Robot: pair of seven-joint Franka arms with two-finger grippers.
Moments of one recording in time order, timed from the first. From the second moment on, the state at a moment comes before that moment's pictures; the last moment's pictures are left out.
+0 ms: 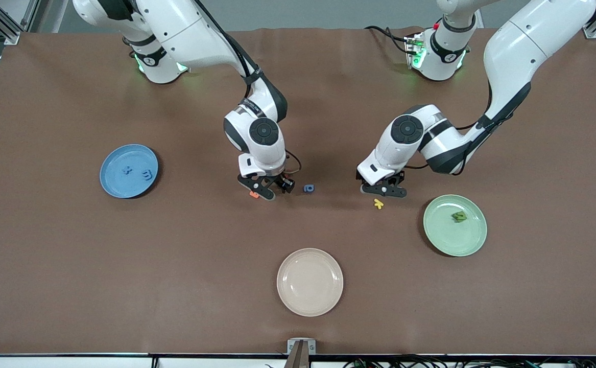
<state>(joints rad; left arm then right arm) 0.37 0.65 -0.92 -2.11 0.75 2.39 -0.86 0.76 0.68 -0.02 -1.76 -0.02 2.46 1.33</state>
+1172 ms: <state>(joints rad) 0.31 0.68 -0.92 -2.15 0.80 2.43 -0.89 0.78 0.69 -0.01 -1.75 -0.02 2.46 1.37</state>
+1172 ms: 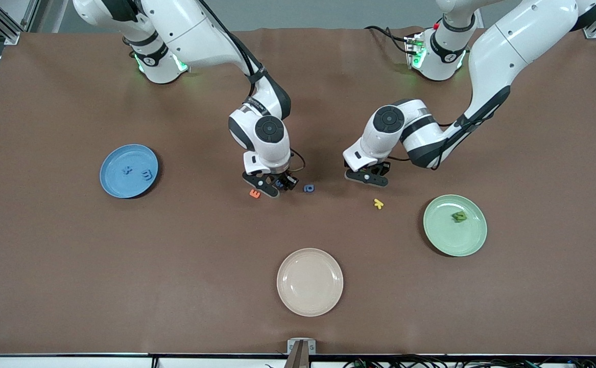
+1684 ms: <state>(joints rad) 0.30 0.70 -0.91 -2.16 0.80 2.43 -0.89 0.78 0.69 -0.02 -1.74 -0.02 2.45 1.37</state>
